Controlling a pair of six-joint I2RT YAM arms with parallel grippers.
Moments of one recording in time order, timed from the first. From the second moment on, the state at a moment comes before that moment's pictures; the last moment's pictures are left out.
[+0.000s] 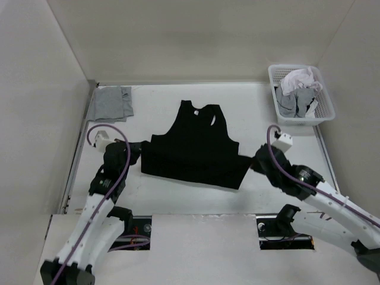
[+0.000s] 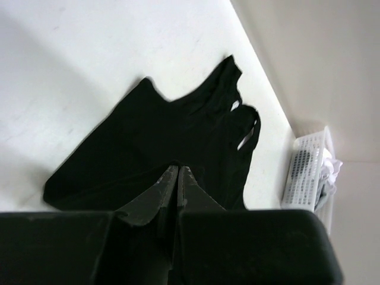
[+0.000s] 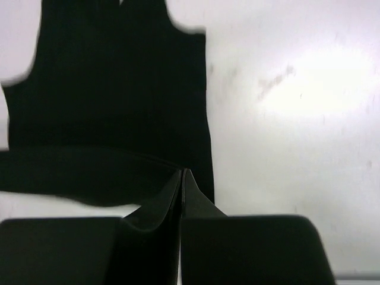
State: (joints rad) left arm -0.22 0.56 0.50 -0.36 -0.24 -1.08; right arm 0.94 0.76 0.78 -0.83 0.66 1.01
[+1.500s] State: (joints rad) left arm -0.20 1.43 0.54 0.35 -0.21 -1.00; right arm 0.40 1.46 0.74 0.06 0.17 0.71
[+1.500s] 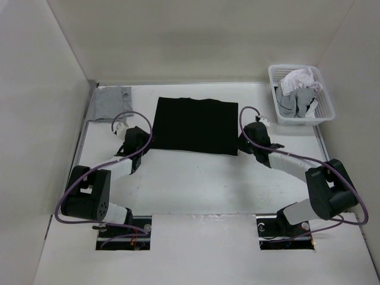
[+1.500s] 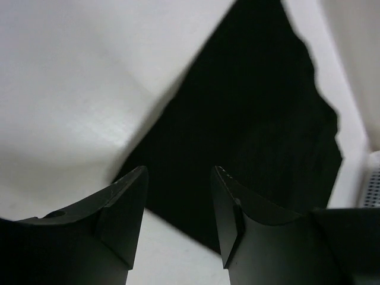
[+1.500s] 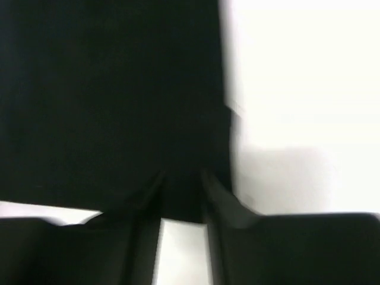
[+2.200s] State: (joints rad) left arm -0.15 1.51 0.48 0.37 -0.09 -1.00; right arm 0.39 1.45 0.57 0.13 0.14 0.84
